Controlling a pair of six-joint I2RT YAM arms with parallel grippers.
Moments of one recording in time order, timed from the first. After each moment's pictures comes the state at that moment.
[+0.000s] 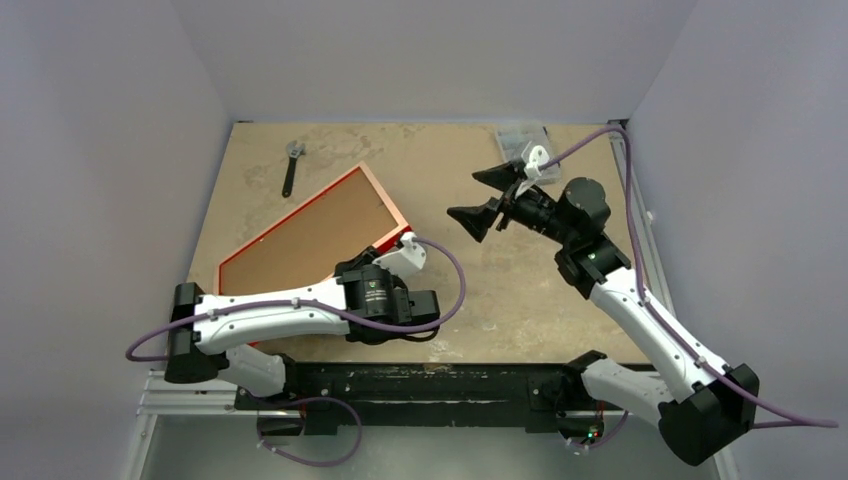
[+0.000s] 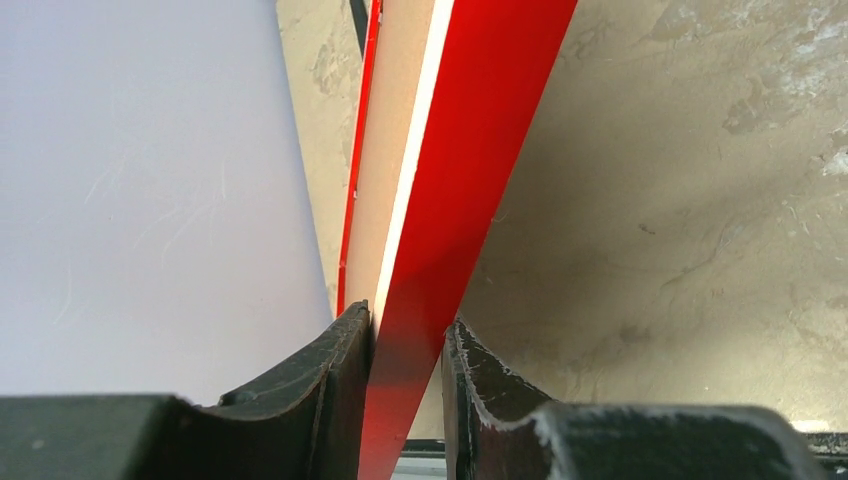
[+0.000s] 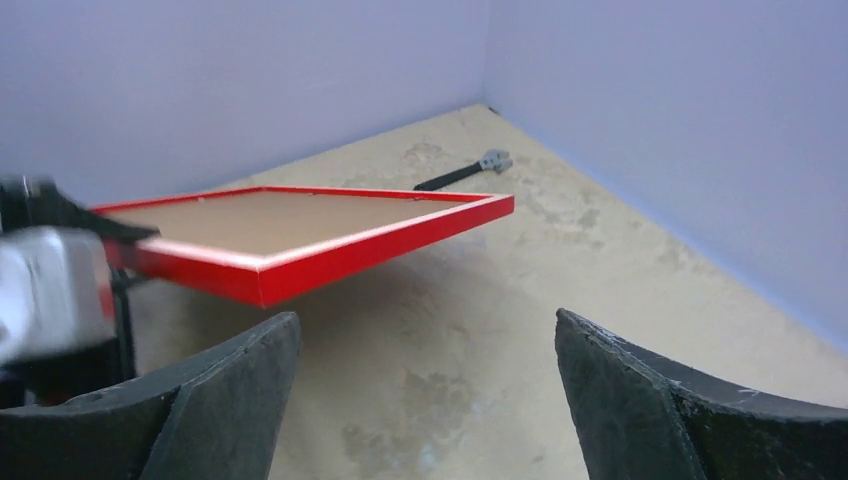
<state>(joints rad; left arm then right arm) -1.37 1.44 1.35 -1.60 -1.09 -0.75 0.46 1.04 0.94 0.14 -0.52 0.14</state>
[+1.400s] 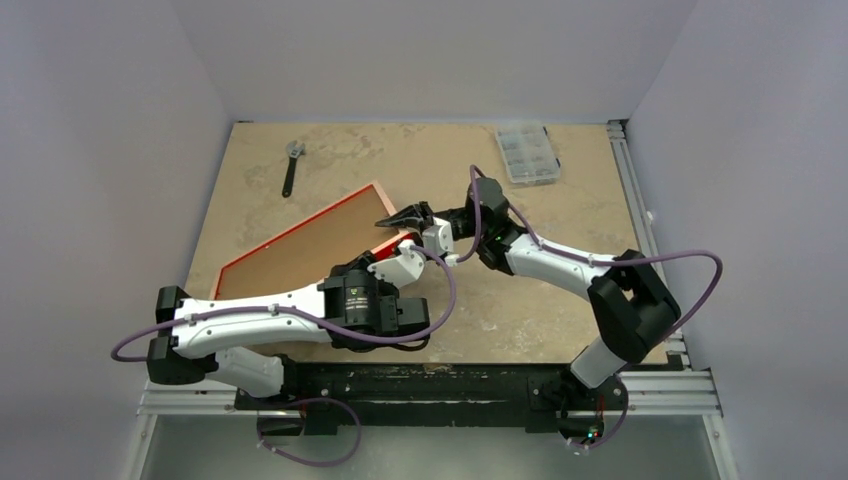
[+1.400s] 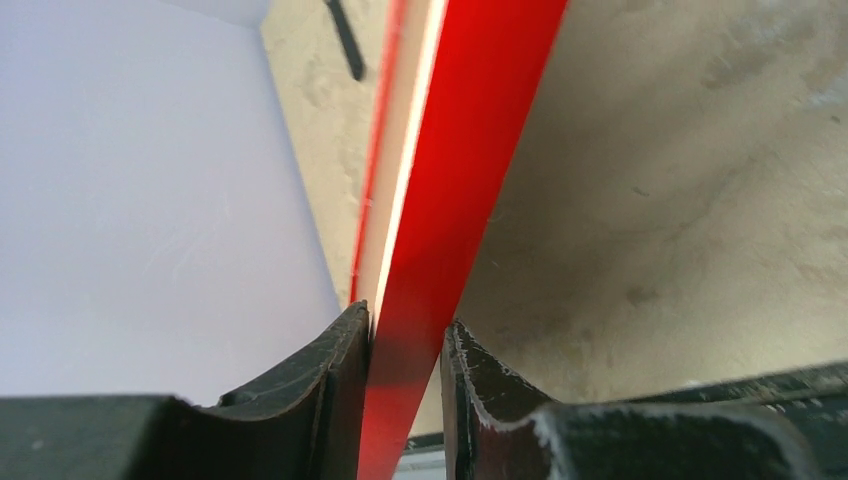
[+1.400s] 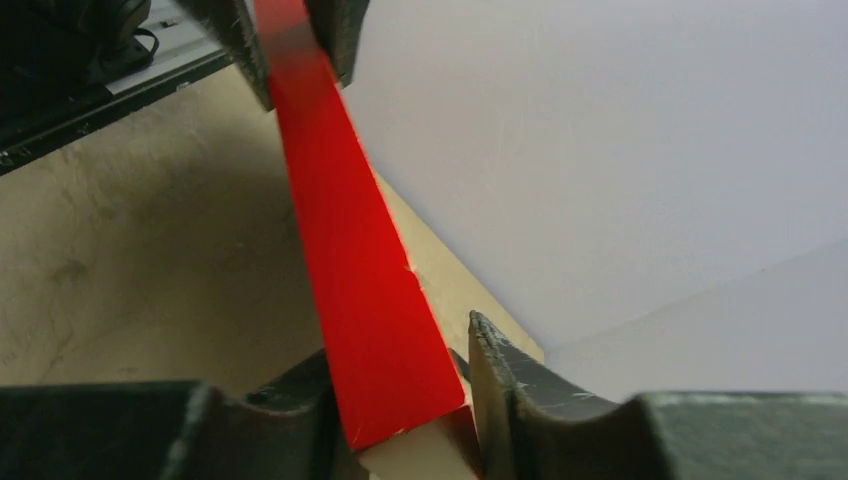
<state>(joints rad) -1.43 1.36 1.38 -1.62 -1.01 -0.65 0.72 1.60 0.98 0.69 -1.06 -0.76</state>
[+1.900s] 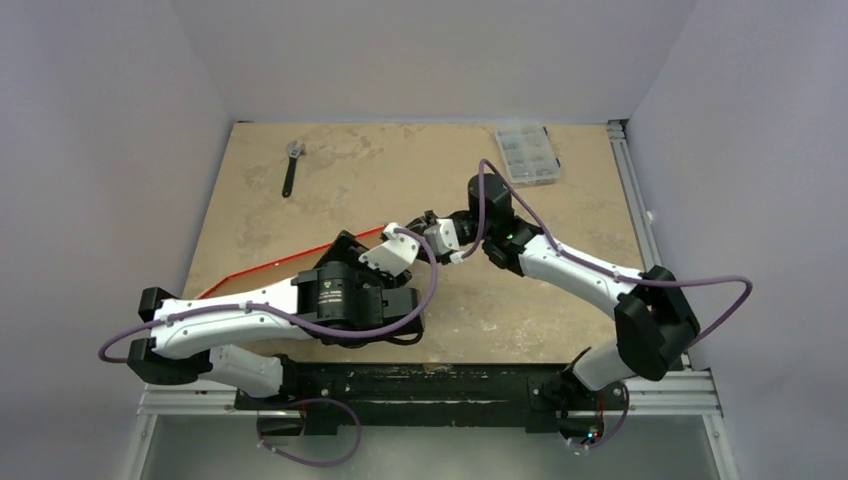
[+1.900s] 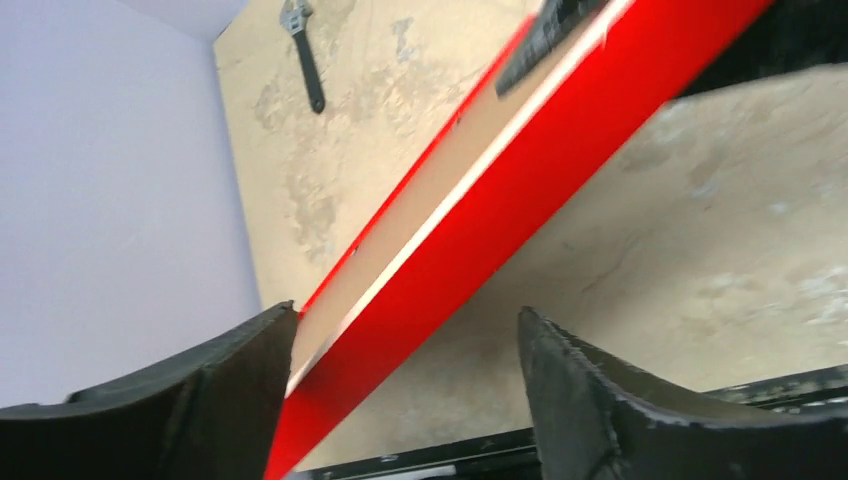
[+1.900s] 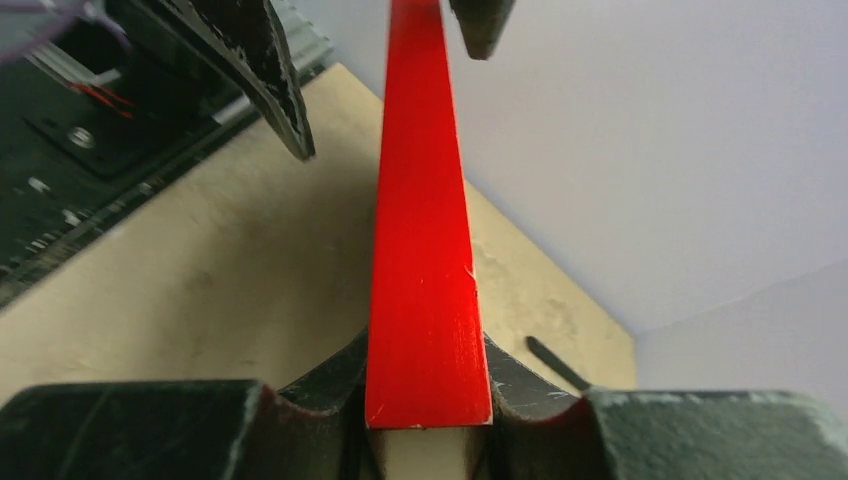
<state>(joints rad) -1.45 1.32 1.46 -1.60 -1.05 -0.72 0.72 1.50 1.00 0.39 -1.10 -0.84</state>
